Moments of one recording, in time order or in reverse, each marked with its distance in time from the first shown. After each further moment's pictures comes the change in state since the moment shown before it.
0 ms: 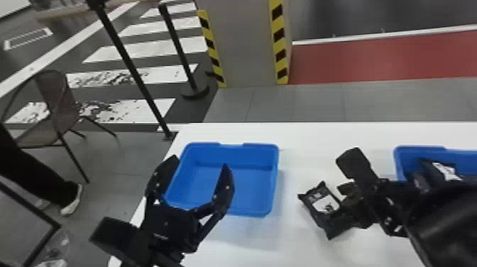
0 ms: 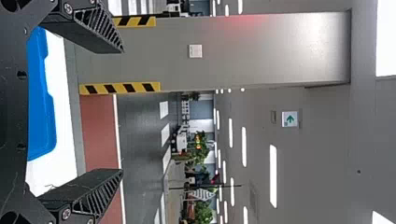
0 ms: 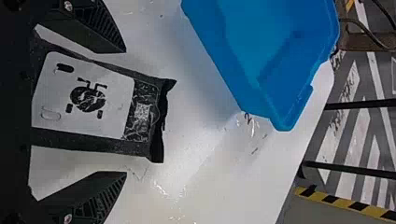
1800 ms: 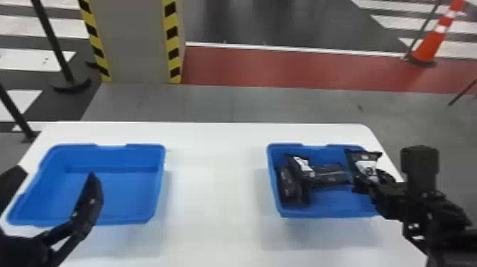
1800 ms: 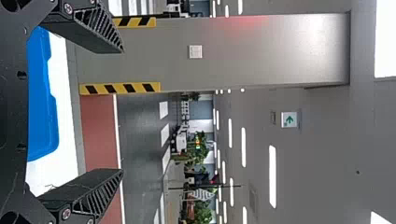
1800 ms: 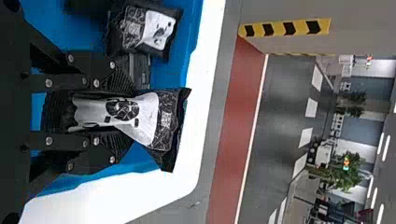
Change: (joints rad) left arm 0.026 0.006 0.008 0.003 0.017 -0.030 0.000; right arm 0.518 0.068 -0.847 -0.619 0.201 0.007 -0.132
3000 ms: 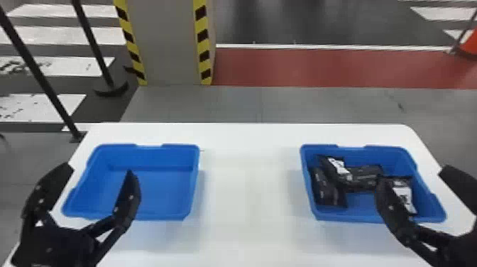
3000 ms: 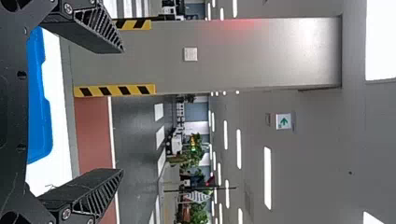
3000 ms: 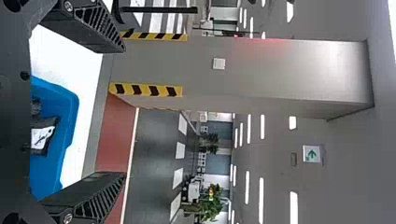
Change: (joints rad) left arm 0.008 -0.005 0.010 0.000 0.004 -0.028 0.000; right arm 0.568 0.067 0.076 -0.332 -0.313 -0.784 -0.030
